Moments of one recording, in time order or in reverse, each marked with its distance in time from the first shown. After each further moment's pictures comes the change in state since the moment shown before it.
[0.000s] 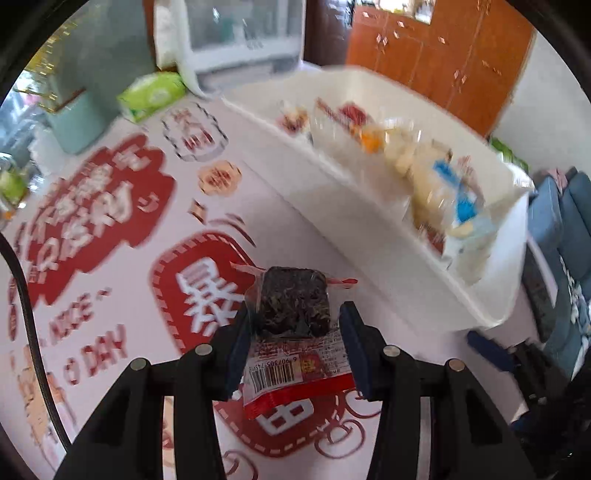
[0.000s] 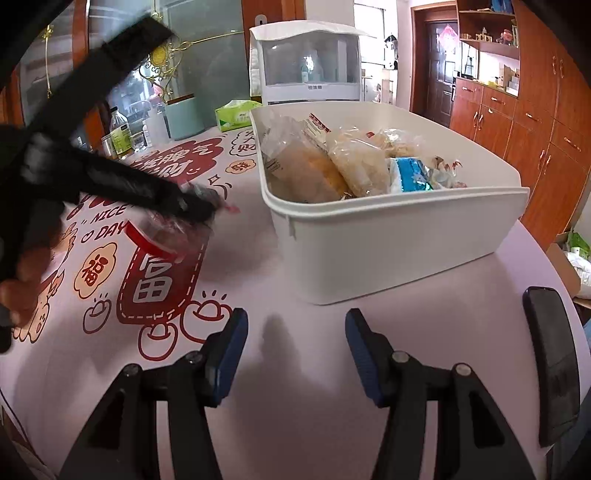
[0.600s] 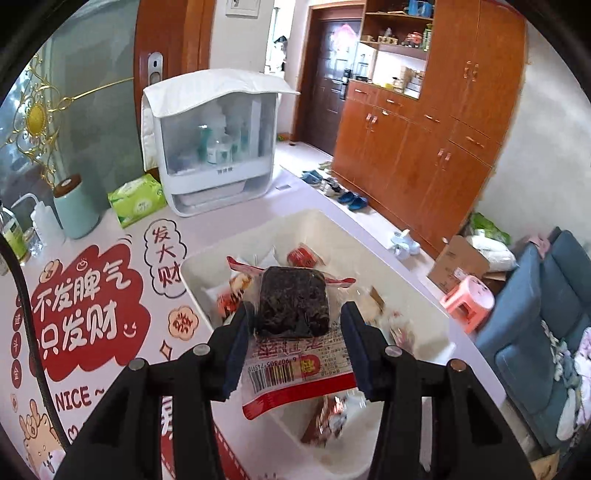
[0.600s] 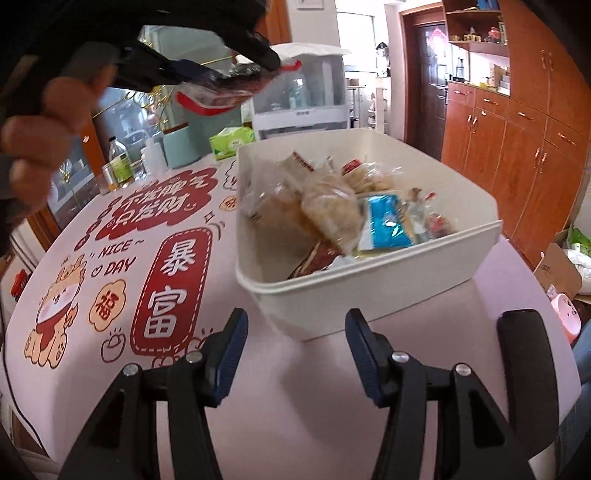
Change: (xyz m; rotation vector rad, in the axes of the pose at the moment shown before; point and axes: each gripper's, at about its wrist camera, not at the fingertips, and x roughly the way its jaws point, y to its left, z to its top) left arm -0.065 -0.071 0.115 -0.051 -0.275 -0.031; right arm -0.028 -0.027 0.031 0.056 -0.050 0.018
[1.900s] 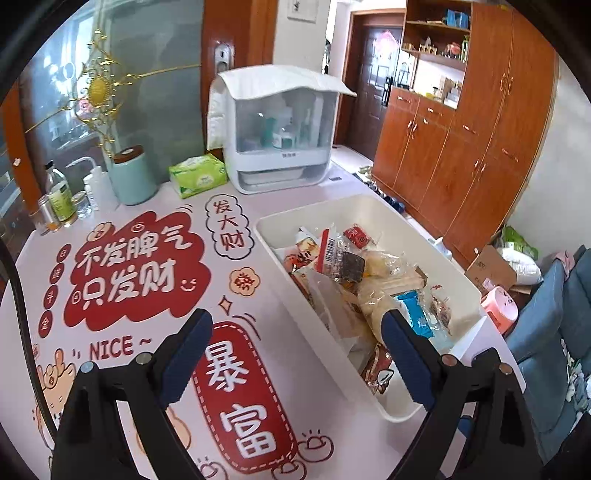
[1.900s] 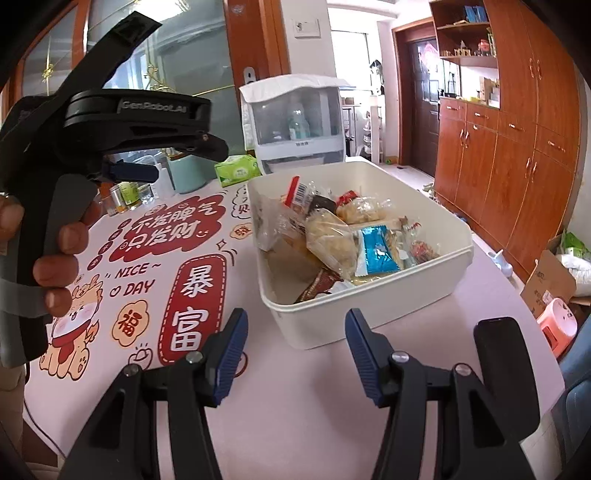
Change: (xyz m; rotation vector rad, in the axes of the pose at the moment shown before) left arm -0.058 0.054 -0.063 -0.089 -0.022 0.119; right arm -0.049 0.010 0.007 0.007 -0.082 0.002
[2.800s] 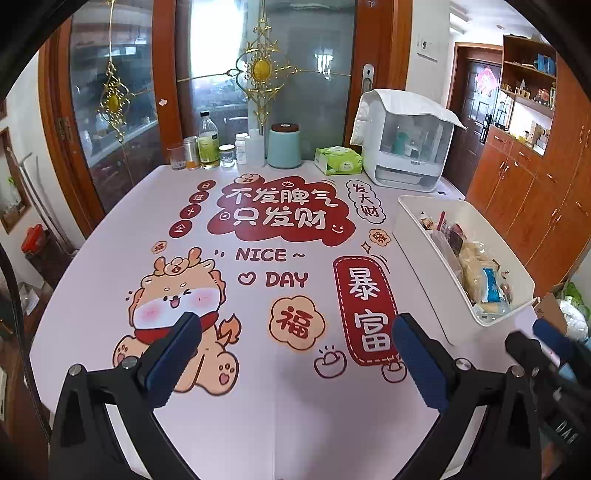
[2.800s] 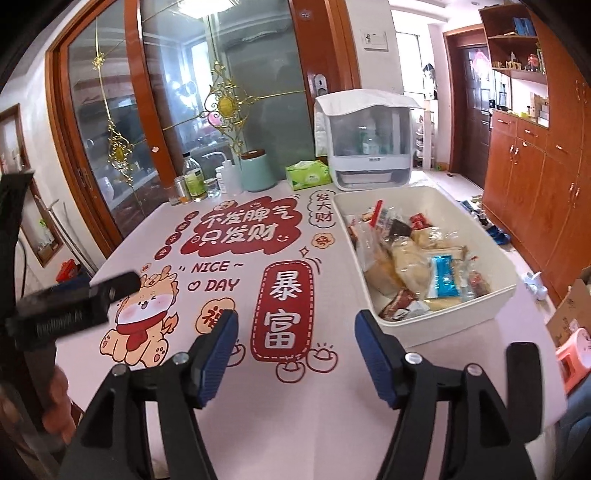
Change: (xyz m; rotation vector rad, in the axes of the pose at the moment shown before) left arm -0.148 0.087 -0.133 -0.249 -0.053 0.344; right arm -0.056 0.065 0.035 -0.093 0.037 0.174
